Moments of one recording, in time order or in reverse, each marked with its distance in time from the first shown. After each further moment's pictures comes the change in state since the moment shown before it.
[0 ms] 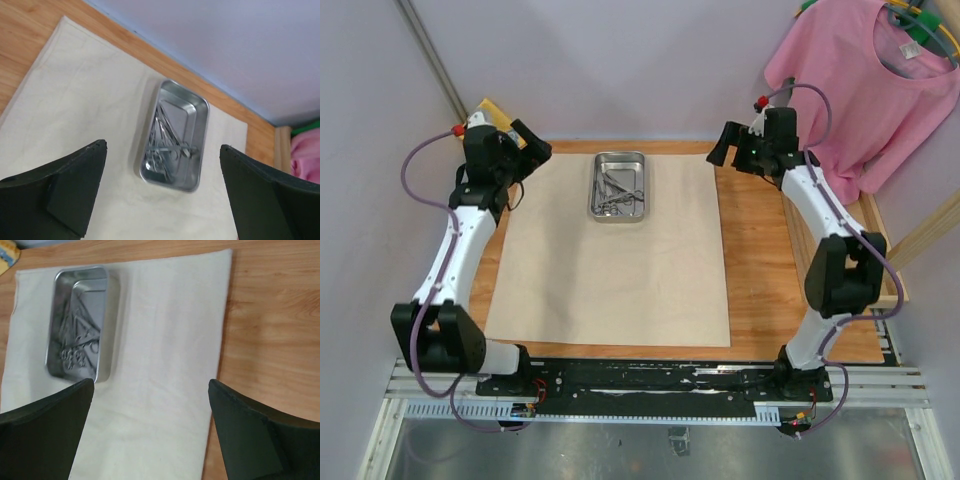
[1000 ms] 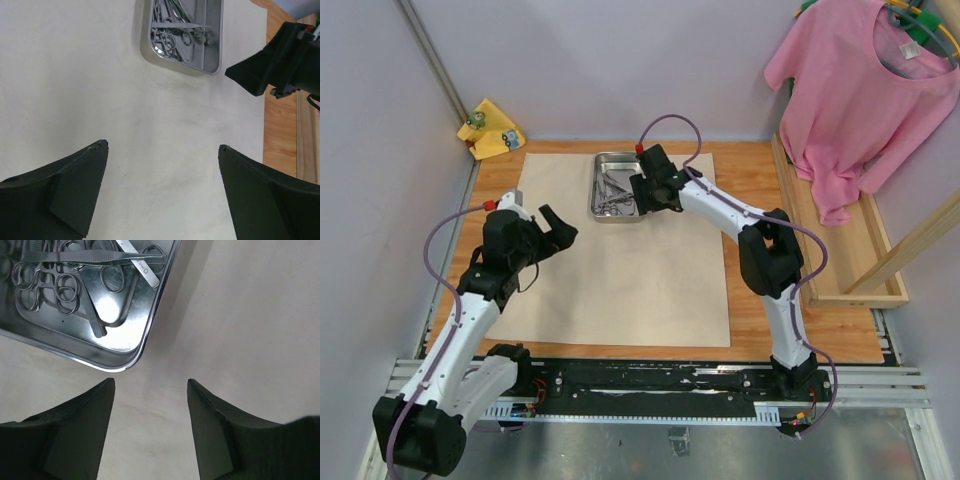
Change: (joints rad) left arm -0.172 -0.589 -0.649 -0.038 0.090 0.026; right arm 0.523 0.253 0.165 -0.166 0.444 -0.115
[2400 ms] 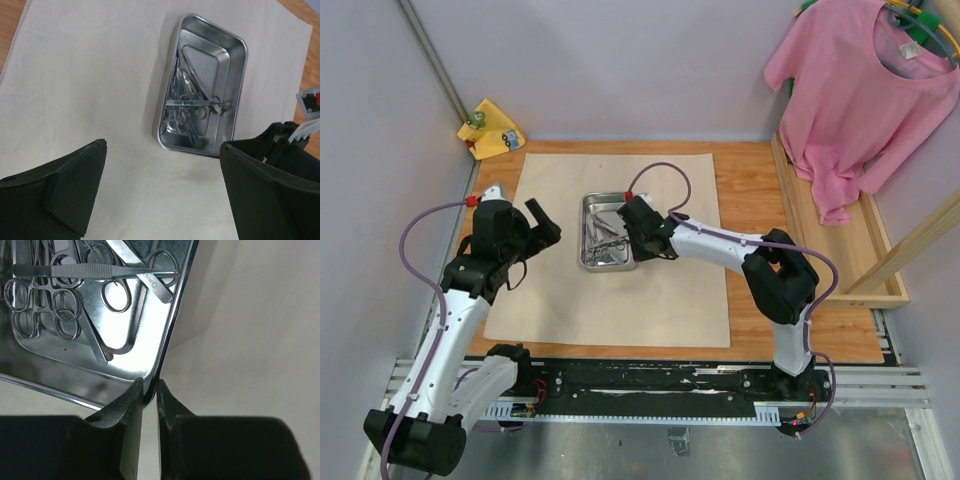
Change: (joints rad) left arm 0.000 -0.010 0.202 -0.326 -0.186 -0.006; right arm 0.199 -0.165 -0.377 0.098 0.027 0.254
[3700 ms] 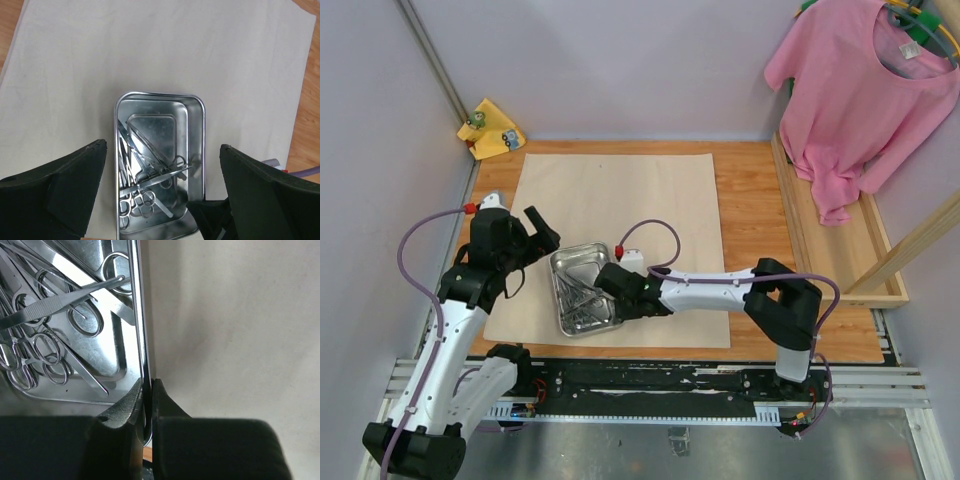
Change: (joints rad) left arm 0.000 -0.065 -0.029 -0.040 0.012 0.008; right arm 0.348 -0.101 -0.244 0.056 0.072 0.469
